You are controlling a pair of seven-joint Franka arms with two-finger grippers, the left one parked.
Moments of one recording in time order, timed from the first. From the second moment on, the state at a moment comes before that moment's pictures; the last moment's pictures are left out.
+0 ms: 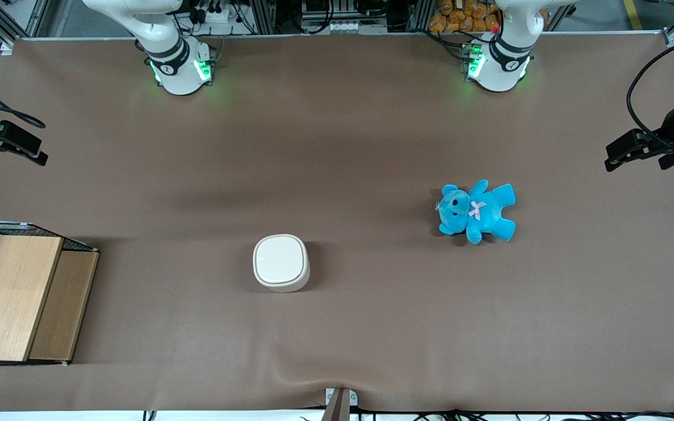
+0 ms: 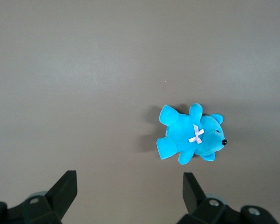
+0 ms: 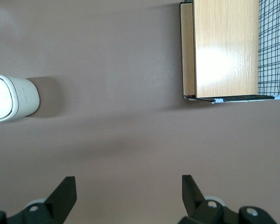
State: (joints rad) arm -0.01 0.01 -0.03 -1.52 0.02 1.54 0.06
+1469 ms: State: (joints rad) arm 0.03 0.10 -0.02 -1.49 0.01 1.53 0.05
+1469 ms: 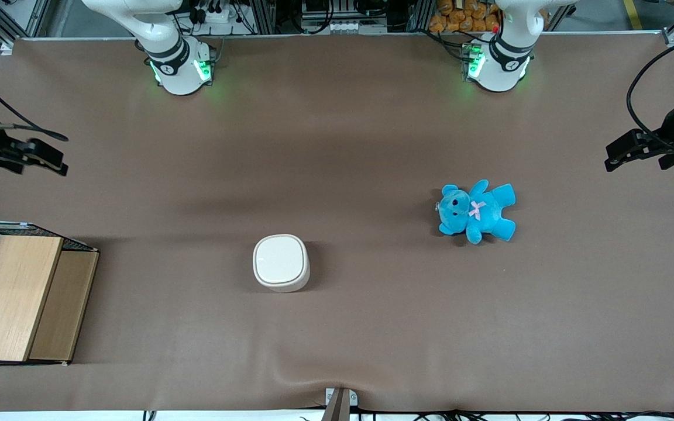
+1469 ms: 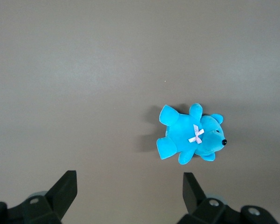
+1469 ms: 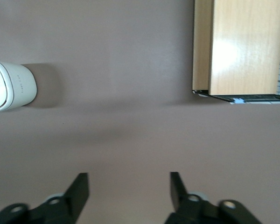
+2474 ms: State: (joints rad) arm 0.20 0.36 -0.01 -1.33 0.11 1.67 0.21
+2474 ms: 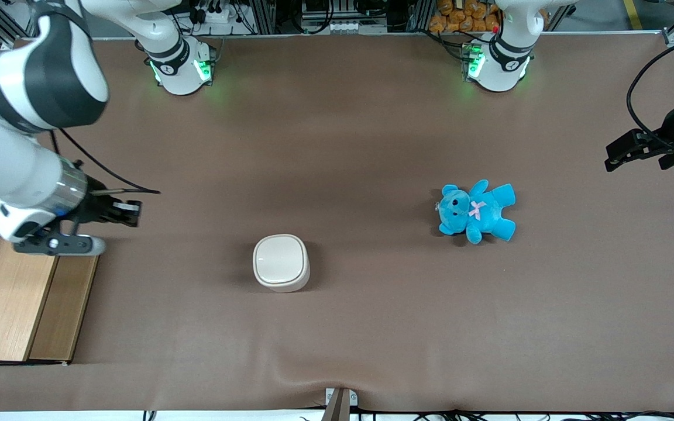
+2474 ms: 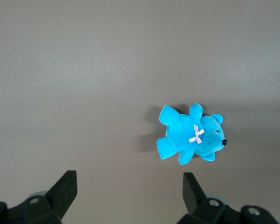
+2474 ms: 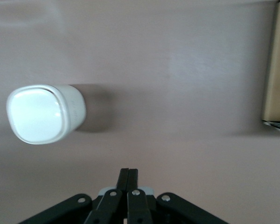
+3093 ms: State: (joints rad) arm 0.32 0.55 -0.01 -1.24 0.18 1.86 0.34
